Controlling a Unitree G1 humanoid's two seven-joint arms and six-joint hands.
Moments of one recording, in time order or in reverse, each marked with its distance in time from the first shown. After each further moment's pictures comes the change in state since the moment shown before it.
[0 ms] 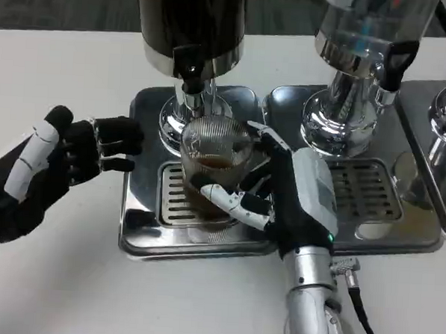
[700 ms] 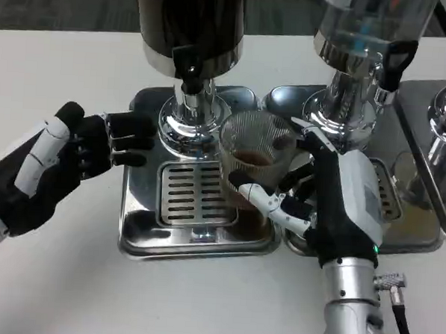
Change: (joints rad) left arm -0.029 -0.019 -0.009 0.015 0.001 -0.027 -0.019; right arm 0.160 -0.070 -0.047 -0.288 -0.007 0.078 0.063
